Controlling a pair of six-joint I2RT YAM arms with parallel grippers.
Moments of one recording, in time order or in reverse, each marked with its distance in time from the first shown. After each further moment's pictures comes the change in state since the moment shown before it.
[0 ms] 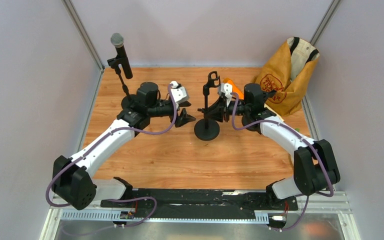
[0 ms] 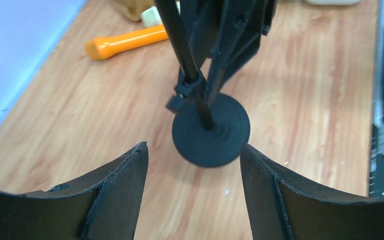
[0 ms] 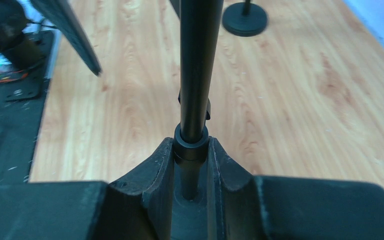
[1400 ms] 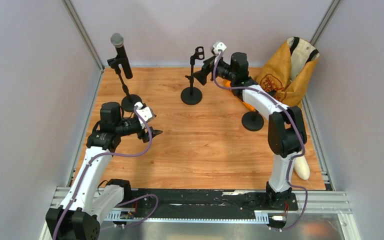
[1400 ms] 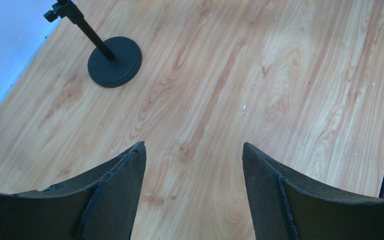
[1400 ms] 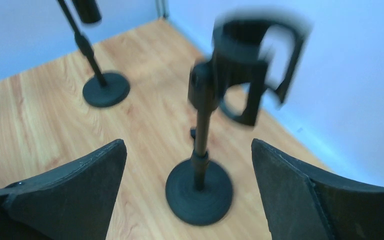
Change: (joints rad) left arm 0.427 -0.380 -0.271 -0.299 0.176 0.343; right arm -0.011 0.531 0.602 0.118 0.391 0.224
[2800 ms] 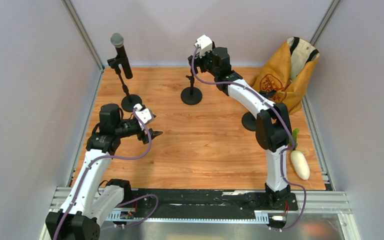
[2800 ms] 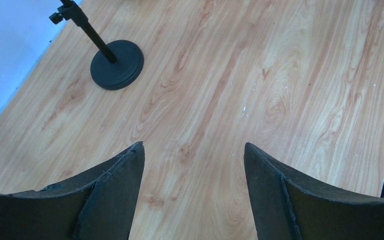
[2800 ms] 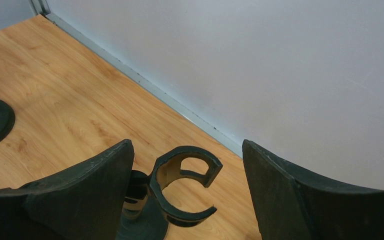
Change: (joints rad) left arm 0.000 -0.033 -0.022 0.019 0.006 -0.011; right arm 0.109 0.108 0.316 -0.218 0.544 -0.200
